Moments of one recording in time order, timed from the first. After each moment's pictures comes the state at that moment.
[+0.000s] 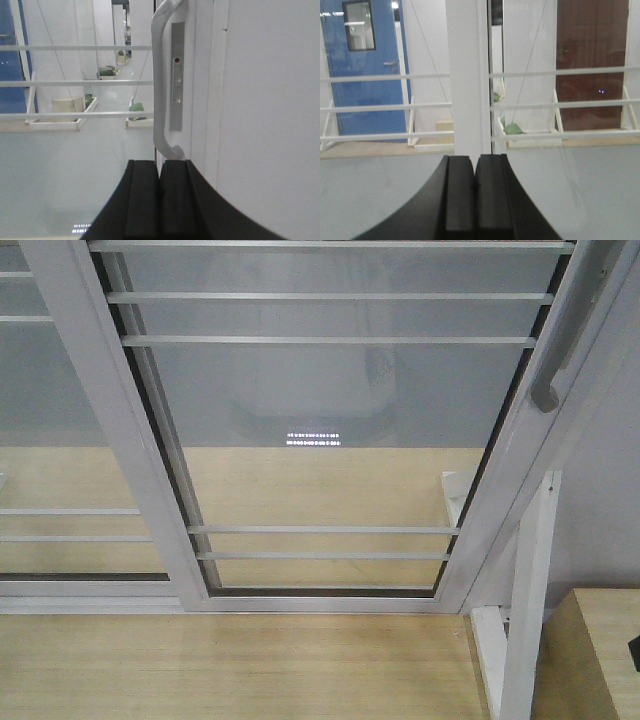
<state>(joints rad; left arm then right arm) -0.01 0.00 0.03 -0.01 -0.12 0.03 -0.05 0.01 0.03 0.02 -0.02 -0.02</state>
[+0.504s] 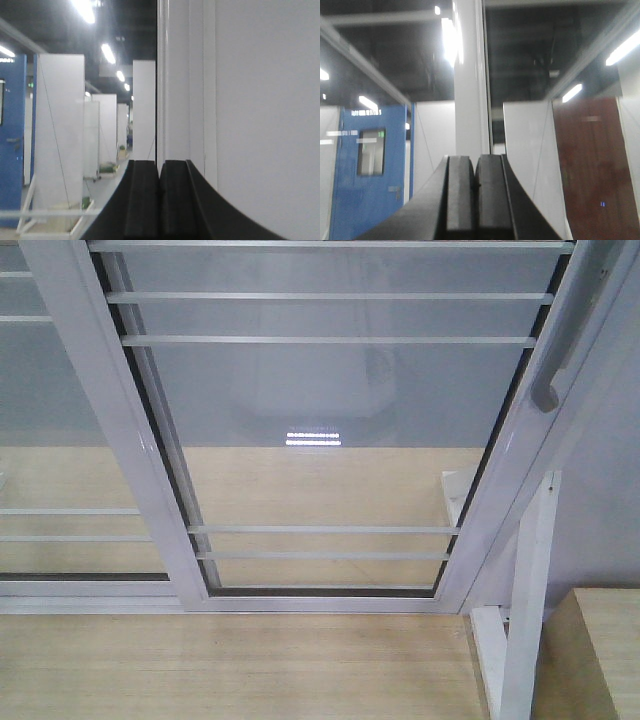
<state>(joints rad) -0.01 0.09 -0.45 -0.01 -0.17 0.03 -0.05 0.15 -0.52 0.02 0.03 -0.02</state>
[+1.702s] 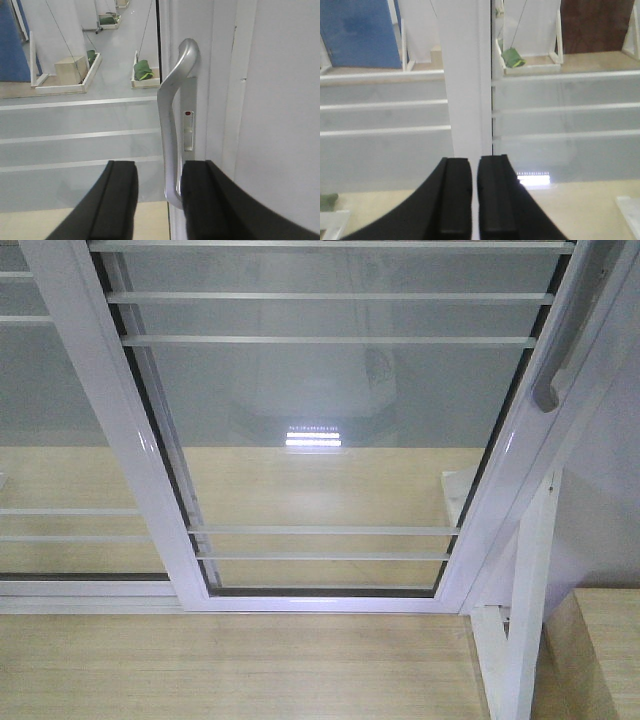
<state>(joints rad) -0.01 0.77 -0.82 -0.01 0.38 0.03 -0.05 0.84 -0.85 0.05 0.29 0.01</state>
